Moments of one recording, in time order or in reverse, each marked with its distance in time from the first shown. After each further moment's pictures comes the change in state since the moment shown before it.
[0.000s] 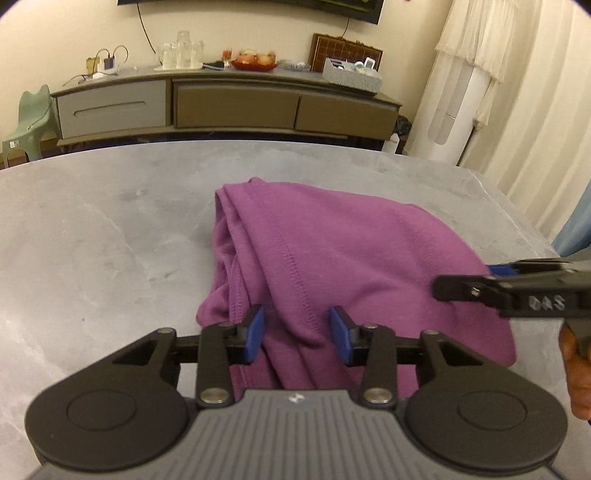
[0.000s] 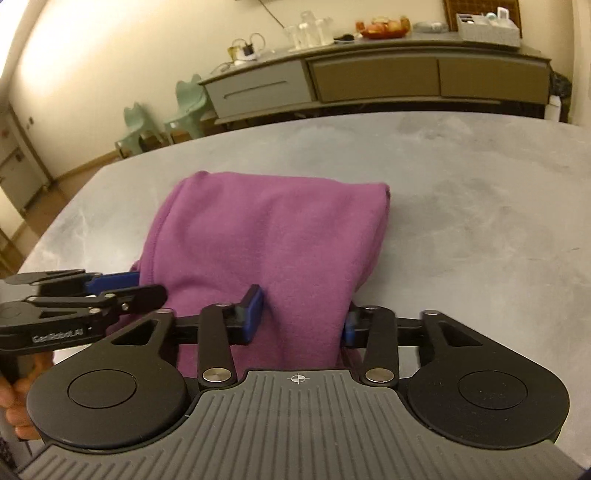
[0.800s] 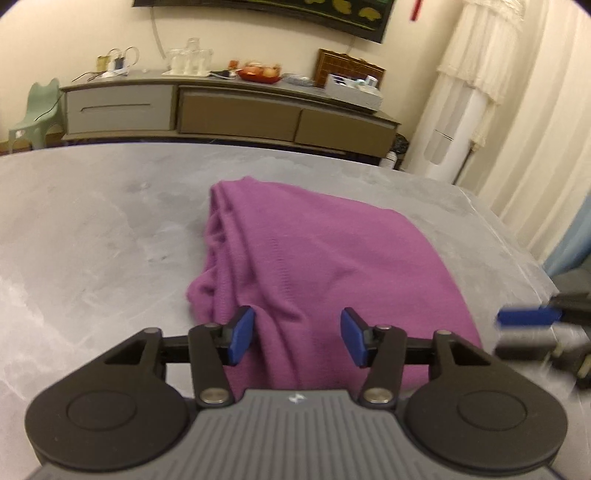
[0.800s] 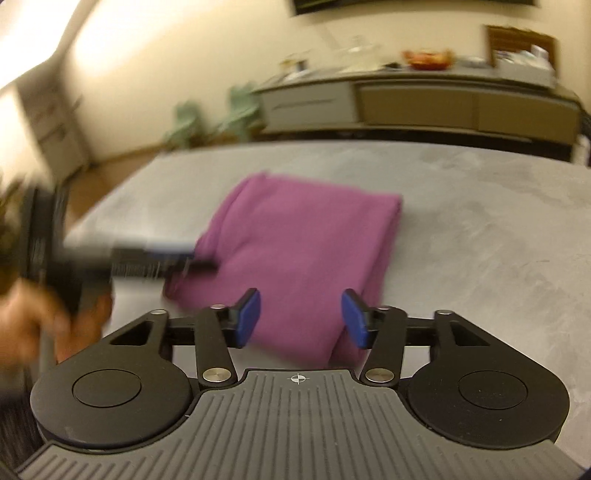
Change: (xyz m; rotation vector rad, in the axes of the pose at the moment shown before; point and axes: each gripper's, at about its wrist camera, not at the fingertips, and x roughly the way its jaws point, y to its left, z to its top) left arm -0.031 -0.005 -0.029 -0.027 -0.042 -0.012; right arm -0.065 0.002 -0.025 -0.176 -0.004 0.128
